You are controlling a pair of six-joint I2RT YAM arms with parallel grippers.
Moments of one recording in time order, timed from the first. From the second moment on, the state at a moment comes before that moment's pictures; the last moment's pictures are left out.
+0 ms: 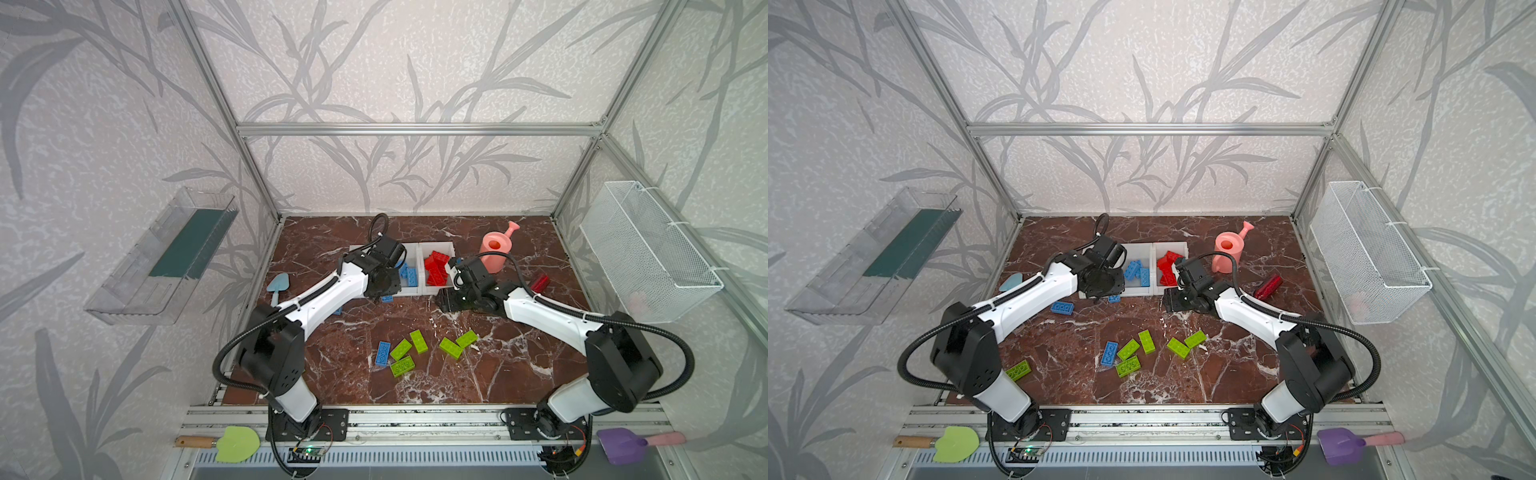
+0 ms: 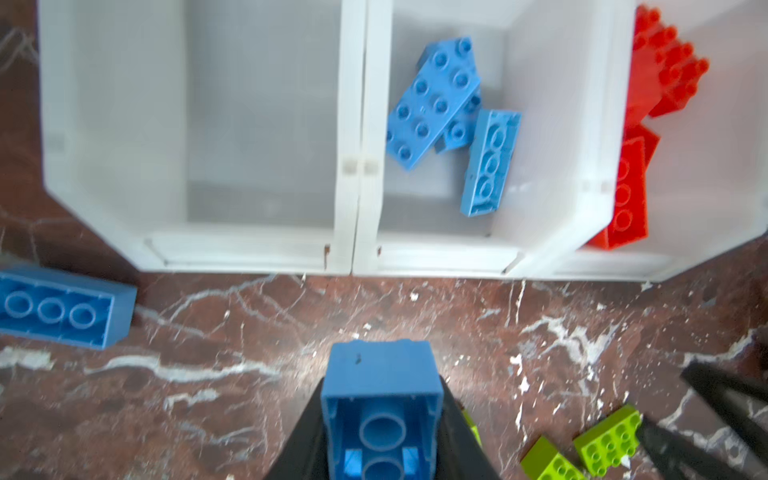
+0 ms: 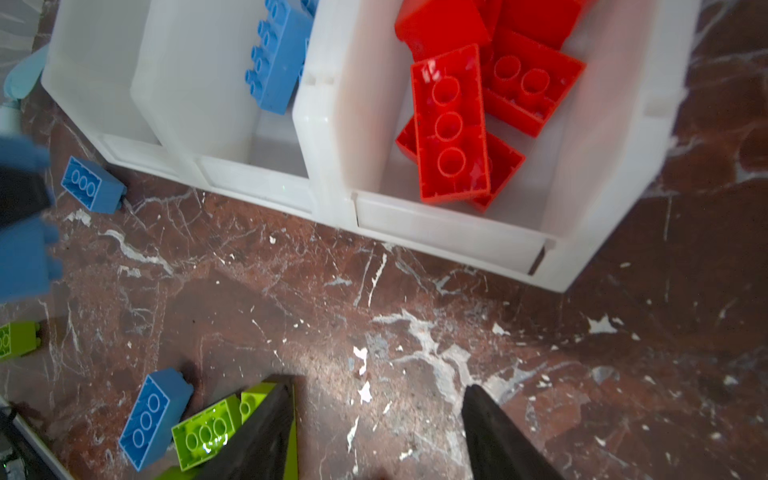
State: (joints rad) left arm -0.56 1.69 1.37 -0.84 -0.11 -0.67; right arm 0.60 1.52 0.93 -0.34 -0.14 0.42
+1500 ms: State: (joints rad) left arm -0.46 1.27 1.25 -0.87 -0.21 -0.58; right arm 1.15 1.75 1.23 -0.48 0.17 0.48
